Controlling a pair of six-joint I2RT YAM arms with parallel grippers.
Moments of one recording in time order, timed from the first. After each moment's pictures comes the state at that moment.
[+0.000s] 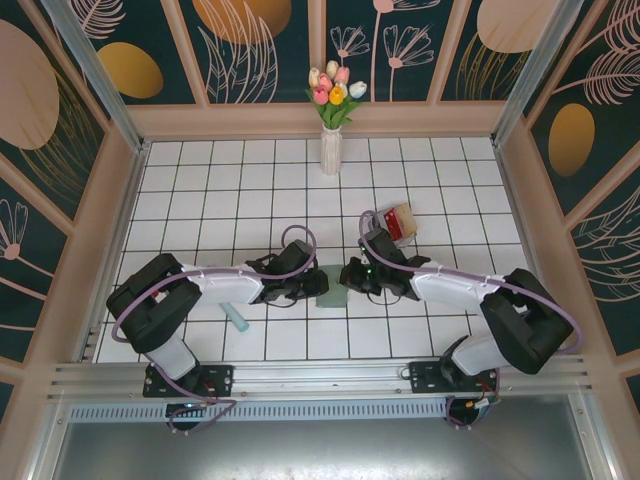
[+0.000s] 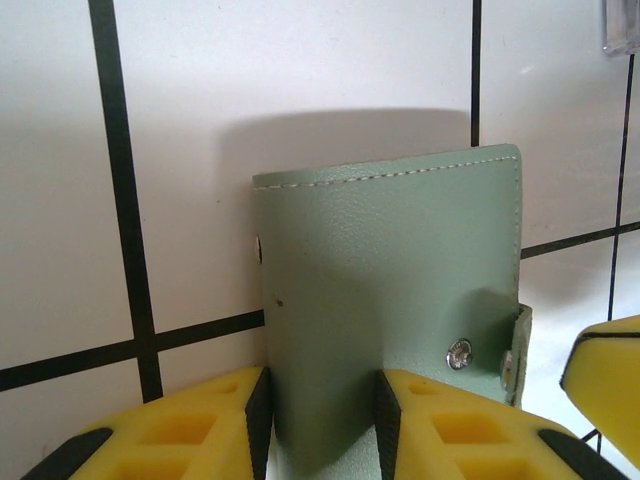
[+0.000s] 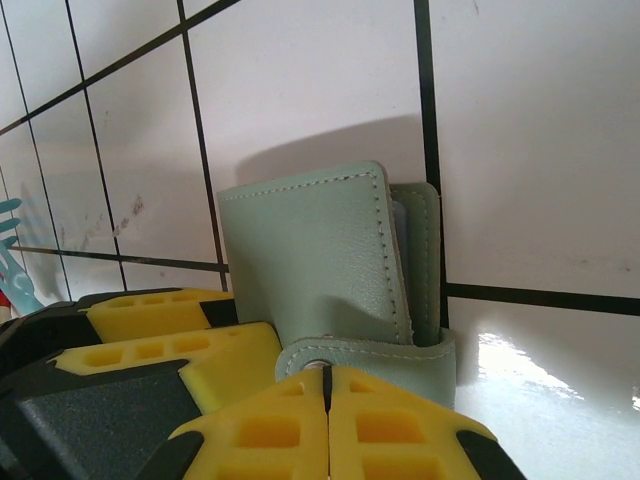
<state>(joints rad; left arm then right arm) -0.87 1.66 0.74 -0.01 0.13 -0.97 0.73 1.42 0.62 -0.11 -0.28 0.96</state>
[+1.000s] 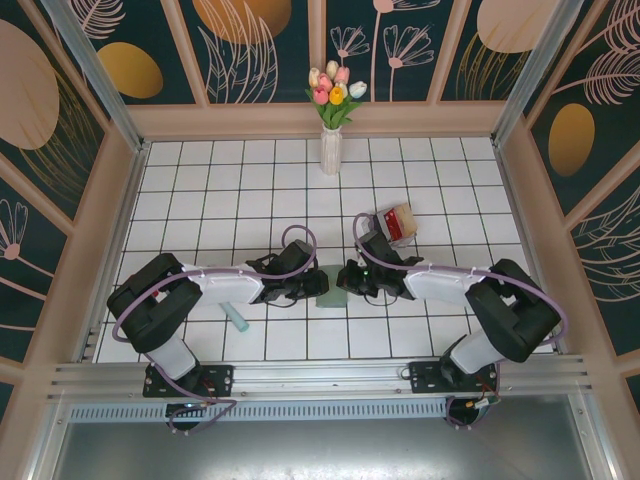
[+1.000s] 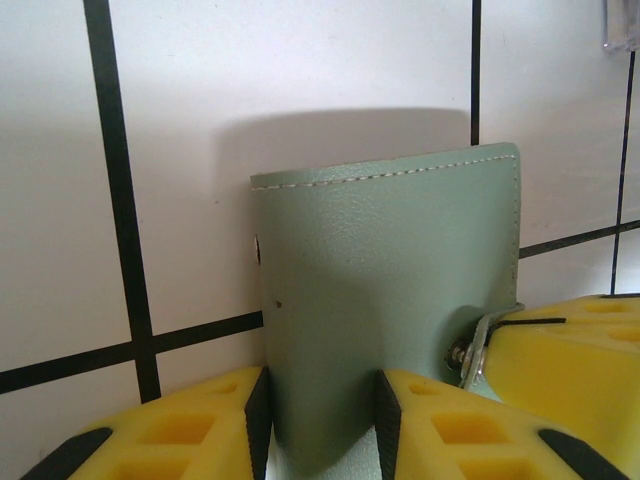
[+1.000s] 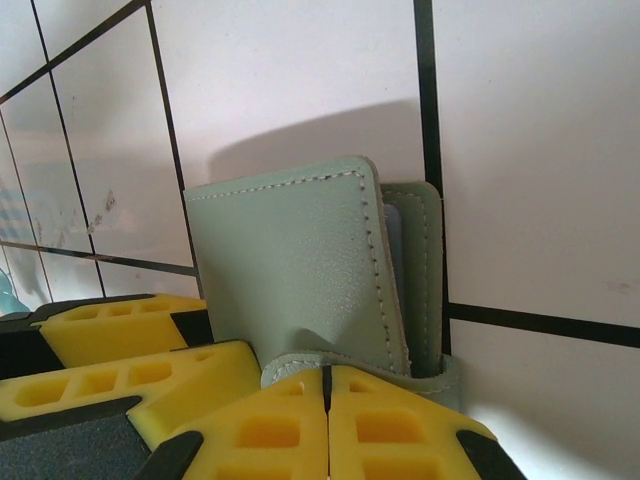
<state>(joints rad) -0.87 1.67 0.74 -0.01 0.14 -0.97 0.74 1.50 0.61 -0.04 -0.30 0.96</state>
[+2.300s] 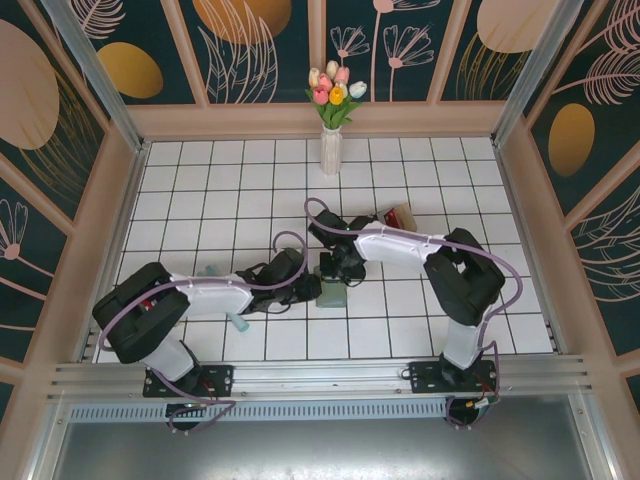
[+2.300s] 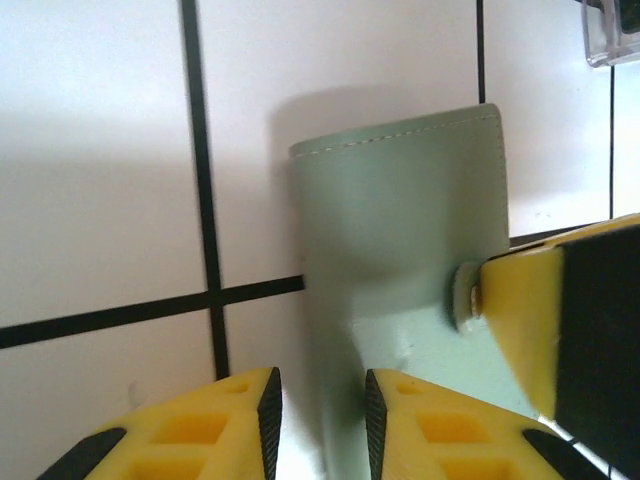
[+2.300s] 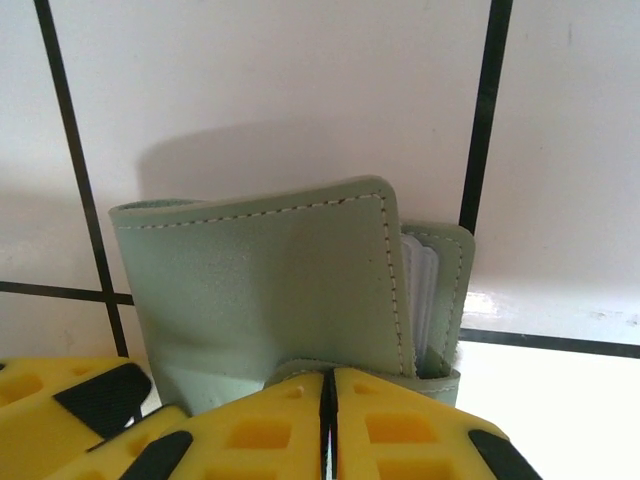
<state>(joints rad) -0.88 1.56 0.61 0.08 0.07 -0.97 0.84 1.81 1.19 -0.75 -0.07 0.78</state>
